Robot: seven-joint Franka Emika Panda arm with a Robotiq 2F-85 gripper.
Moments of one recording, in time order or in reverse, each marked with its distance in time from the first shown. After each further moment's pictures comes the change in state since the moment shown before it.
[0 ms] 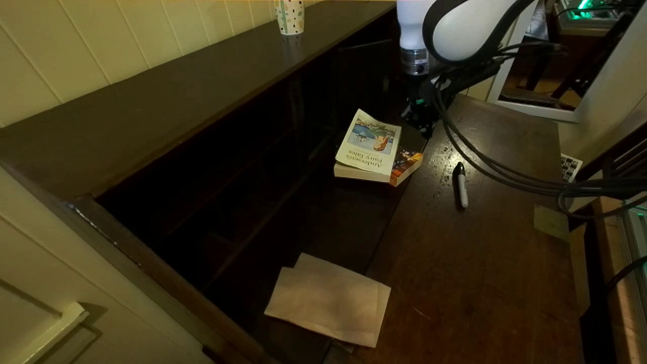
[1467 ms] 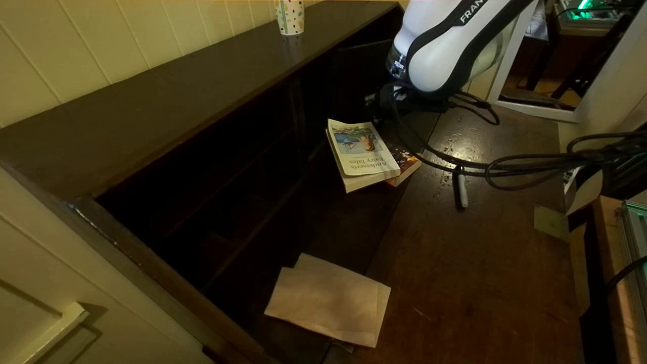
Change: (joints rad) arm 0.004 0.141 -0.009 -0.003 0.308 0.632 0.095
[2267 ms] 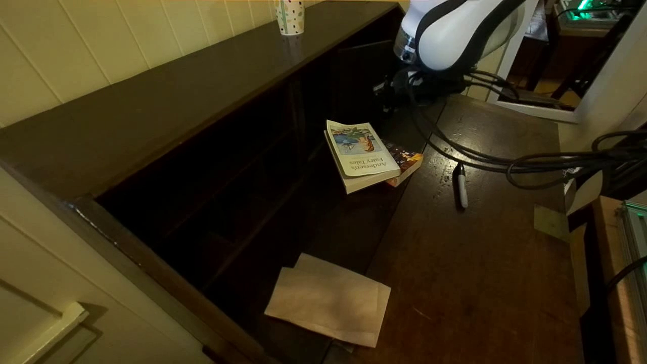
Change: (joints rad) arm 0.083 -0.080 -0.111 -0.019 -0.034 -0.109 -0.120
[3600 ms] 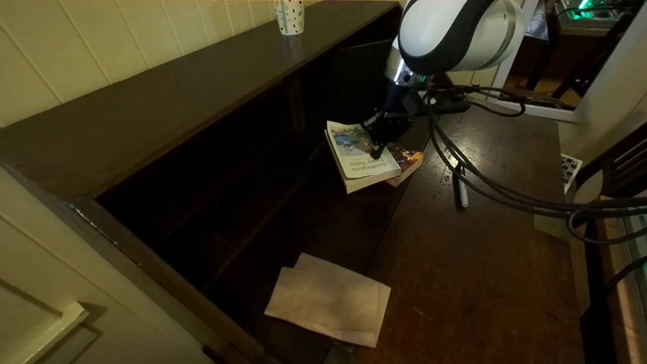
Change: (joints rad) arm -0.144 -0.044 0.305 -0.057 0.358 -0.143 -0.507
